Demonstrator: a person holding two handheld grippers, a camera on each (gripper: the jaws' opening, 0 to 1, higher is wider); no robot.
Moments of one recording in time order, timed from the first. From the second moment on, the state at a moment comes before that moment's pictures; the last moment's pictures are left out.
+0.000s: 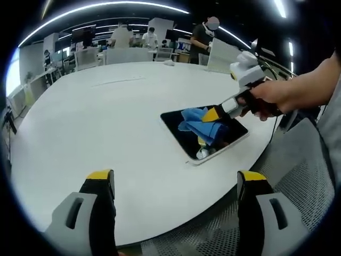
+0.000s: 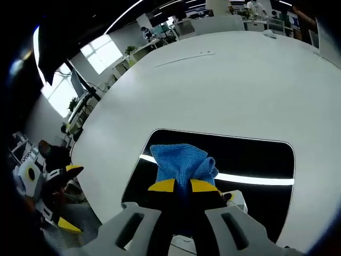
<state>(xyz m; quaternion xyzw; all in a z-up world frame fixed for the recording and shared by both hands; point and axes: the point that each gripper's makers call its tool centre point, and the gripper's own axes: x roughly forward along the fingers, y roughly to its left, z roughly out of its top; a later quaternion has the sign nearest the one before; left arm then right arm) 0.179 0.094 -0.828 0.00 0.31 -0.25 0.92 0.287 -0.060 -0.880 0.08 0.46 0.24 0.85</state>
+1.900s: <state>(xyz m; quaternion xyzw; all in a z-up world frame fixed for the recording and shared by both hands) 0.179 0.088 -0.824 -0.01 0.31 -0.26 0.92 0.291 -0.175 -0.876 0.12 0.48 0.16 0.86</state>
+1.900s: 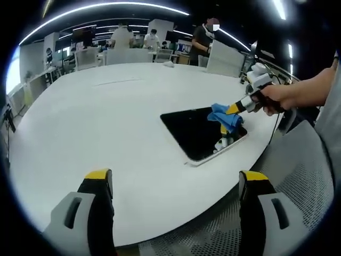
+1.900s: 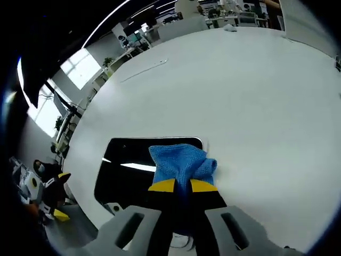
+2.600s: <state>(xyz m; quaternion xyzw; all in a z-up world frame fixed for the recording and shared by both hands) 0.180 0.083 -0.815 -0.02 0.29 -0.27 0.92 0.289 -0.183 -0.877 0.11 0.47 0.14 0.86</state>
